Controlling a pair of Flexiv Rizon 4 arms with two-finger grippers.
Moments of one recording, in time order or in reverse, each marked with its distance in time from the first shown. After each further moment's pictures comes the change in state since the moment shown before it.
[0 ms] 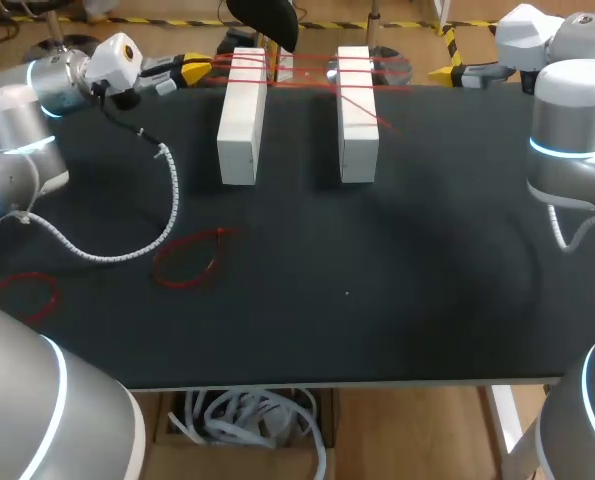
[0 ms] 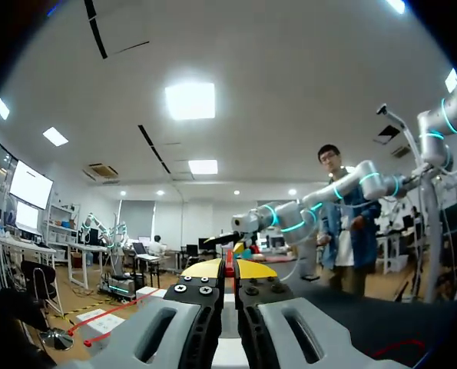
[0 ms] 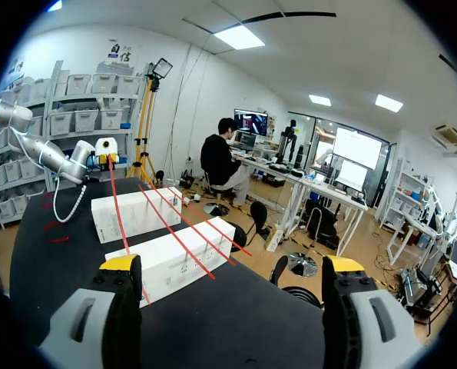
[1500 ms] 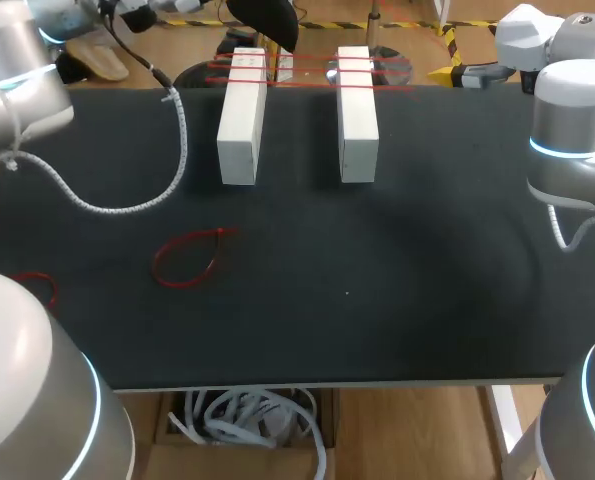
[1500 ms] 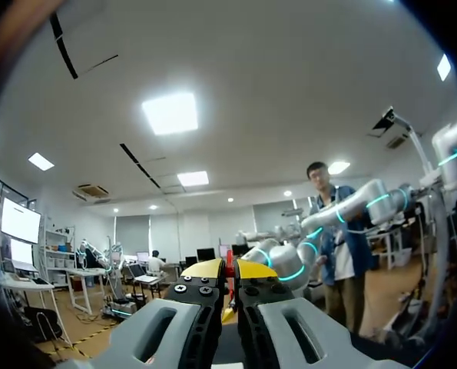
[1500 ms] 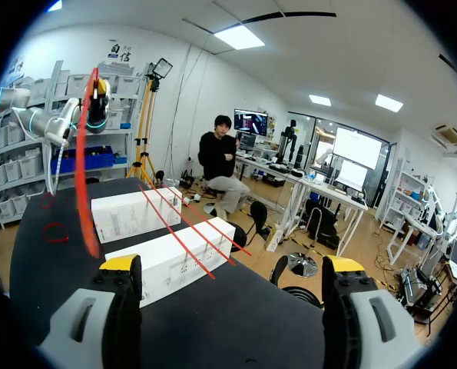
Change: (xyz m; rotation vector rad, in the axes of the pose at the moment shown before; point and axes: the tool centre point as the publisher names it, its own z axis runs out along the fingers) left arm 0.051 -0.158 0.128 0.012 0.027 0.095; right arm 0.000 0.000 0.000 0.000 0.000 0.000
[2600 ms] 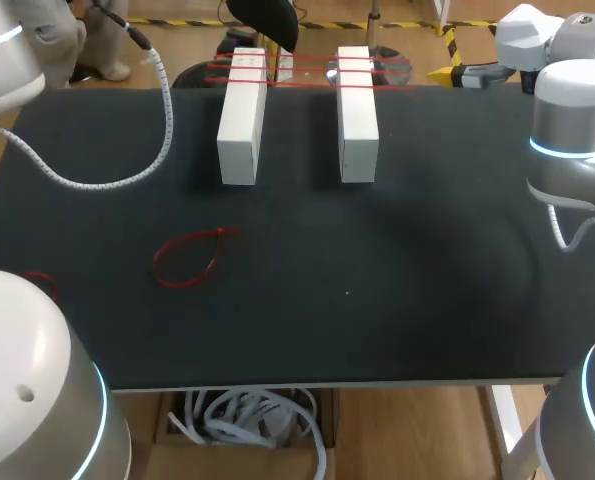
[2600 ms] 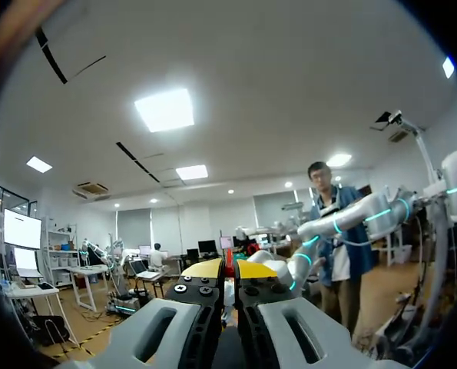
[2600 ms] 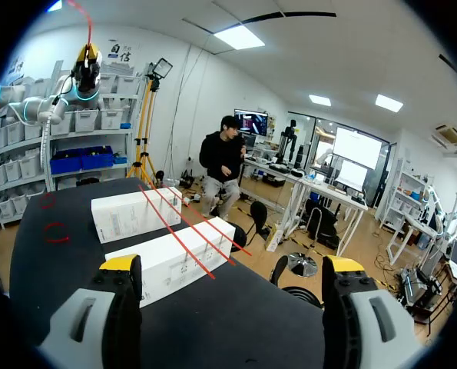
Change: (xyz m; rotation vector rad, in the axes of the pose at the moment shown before) left arm 0.037 -0.081 0.029 -0.075 -0.008 0.009; right arm 0.000 0.000 0.000 0.000 0.000 0.000
